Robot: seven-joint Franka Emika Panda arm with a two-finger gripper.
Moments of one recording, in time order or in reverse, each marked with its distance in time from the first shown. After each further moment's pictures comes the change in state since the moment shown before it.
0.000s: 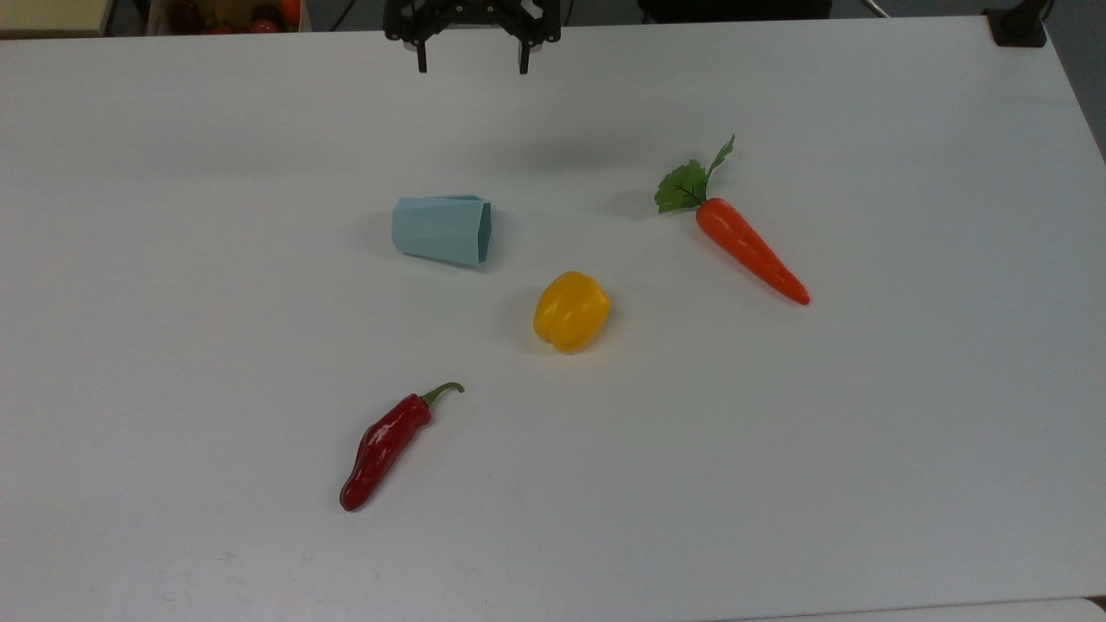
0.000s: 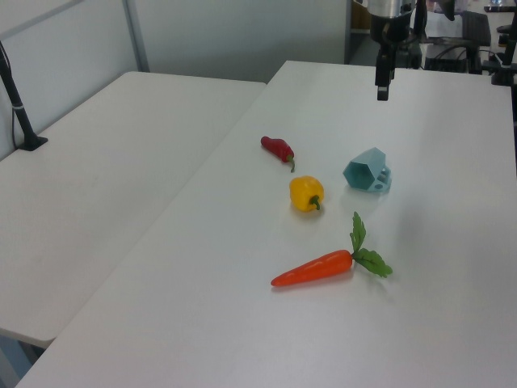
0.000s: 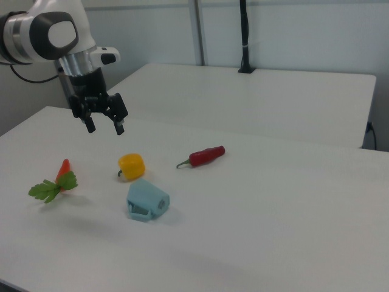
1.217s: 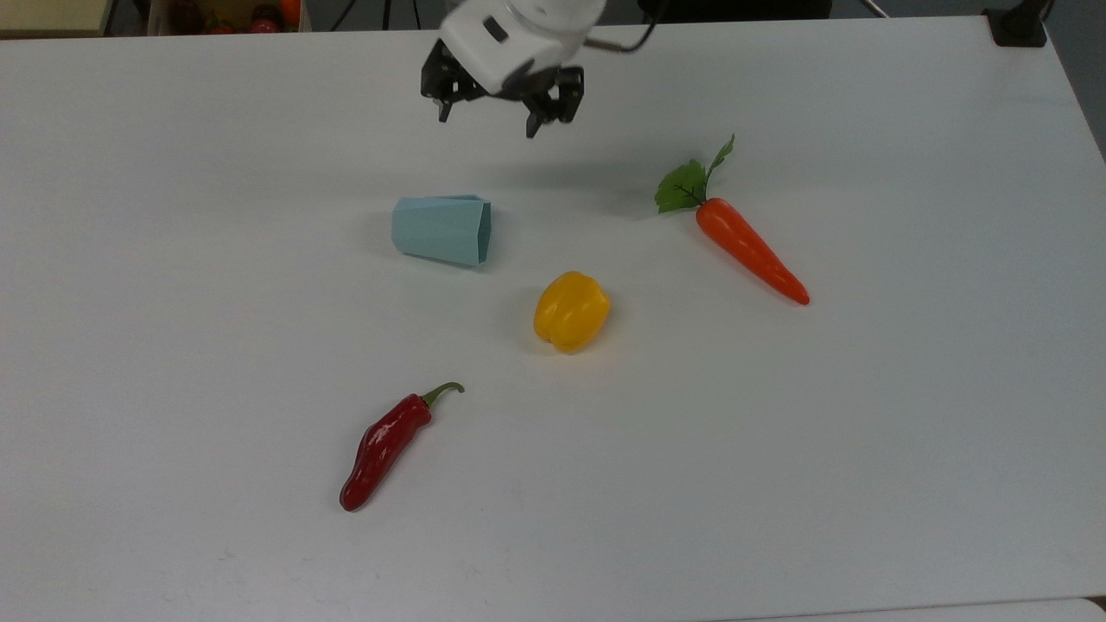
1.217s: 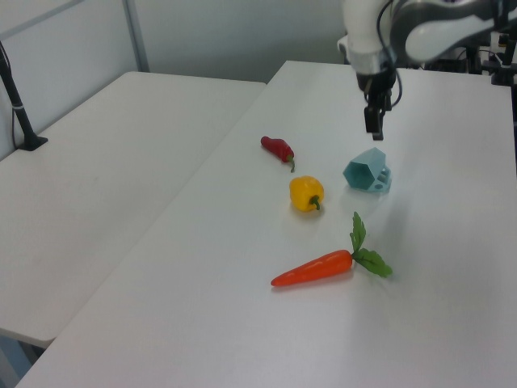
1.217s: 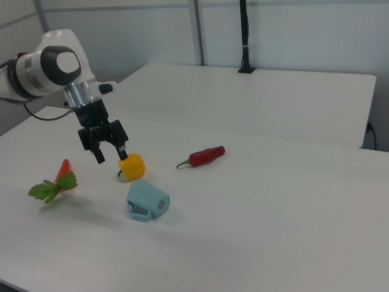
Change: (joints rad) arm 0.102 0.145 0.011 -0.035 -0.227 -0.003 0.245
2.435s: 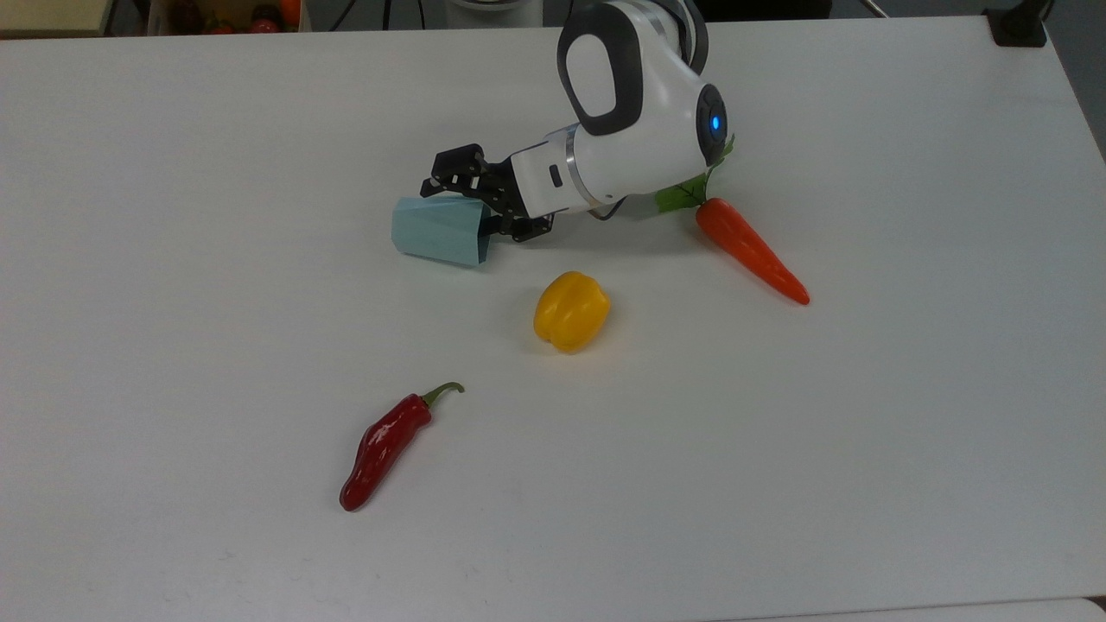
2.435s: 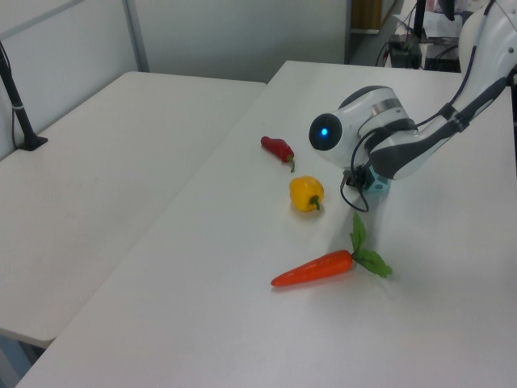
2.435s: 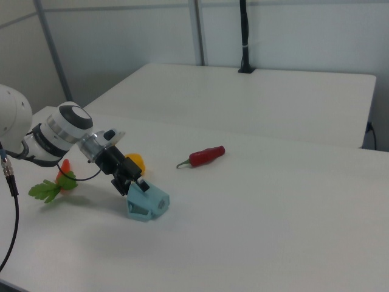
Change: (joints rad) arm 0.101 0.329 0.000 -0.002 -0.523 -0.039 0.553
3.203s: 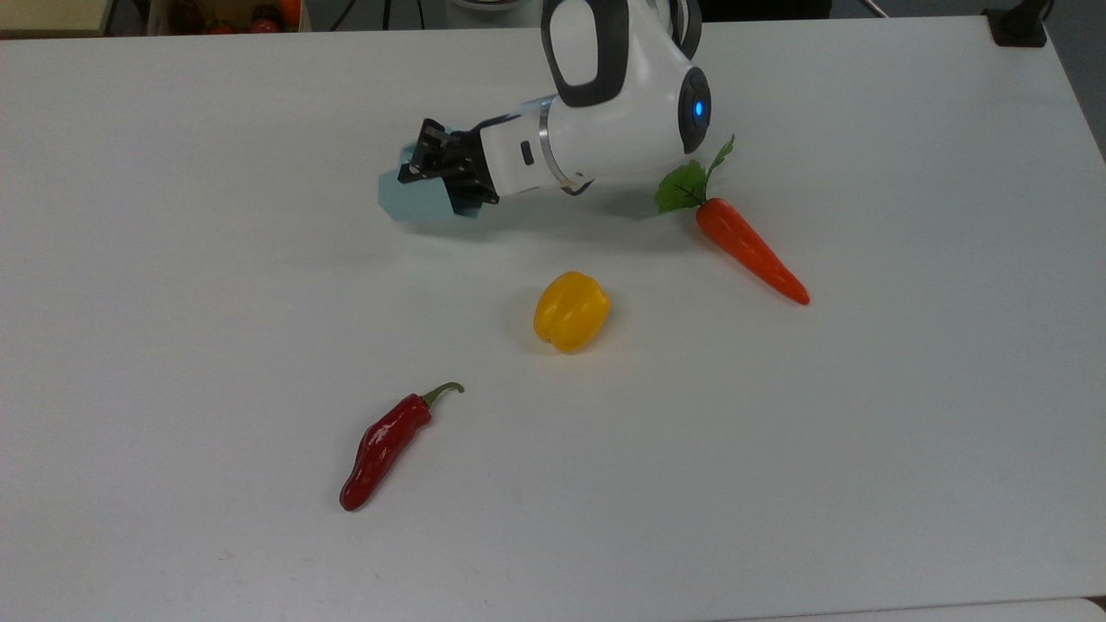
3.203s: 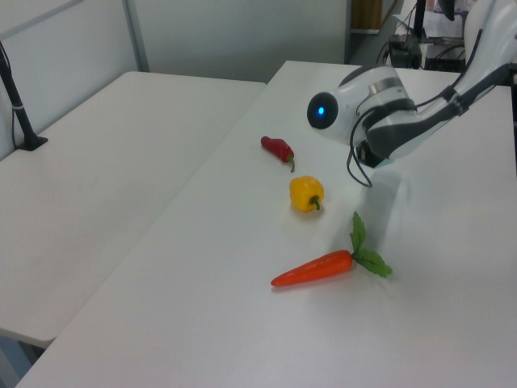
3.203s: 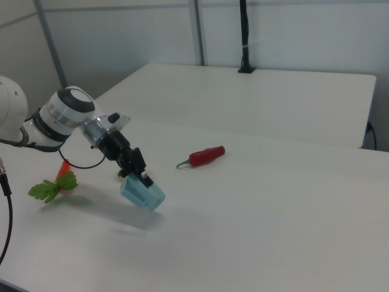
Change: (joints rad) arm -0.027 -0.067 -0.005 0.037 -0.016 -0.127 -0.146
